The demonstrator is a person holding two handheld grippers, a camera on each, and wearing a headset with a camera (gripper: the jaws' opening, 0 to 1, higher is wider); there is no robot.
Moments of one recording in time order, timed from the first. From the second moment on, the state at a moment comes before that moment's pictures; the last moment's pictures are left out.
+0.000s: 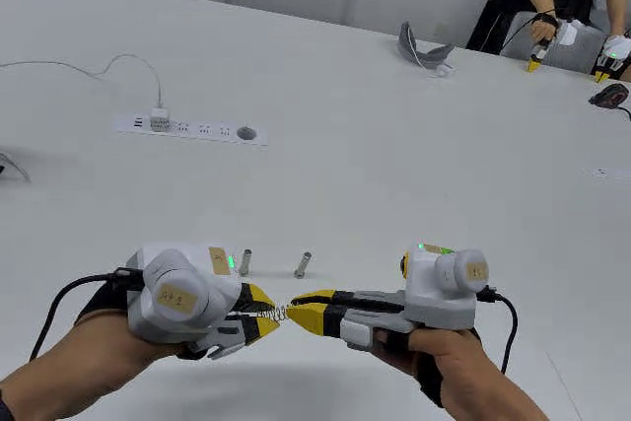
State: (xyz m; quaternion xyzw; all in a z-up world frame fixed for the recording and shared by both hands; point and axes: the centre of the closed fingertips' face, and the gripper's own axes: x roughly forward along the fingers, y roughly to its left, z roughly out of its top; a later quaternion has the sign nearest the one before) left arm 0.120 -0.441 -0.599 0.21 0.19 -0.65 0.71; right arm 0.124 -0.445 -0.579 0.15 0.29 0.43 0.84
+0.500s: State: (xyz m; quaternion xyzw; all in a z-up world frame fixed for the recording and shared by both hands) left arm 0.124 -0.444 -0.592 0.18 0.19 -0.65 0.72; right arm 0.124 -0.437 -0.568 -0.01 0.30 0.51 0.81
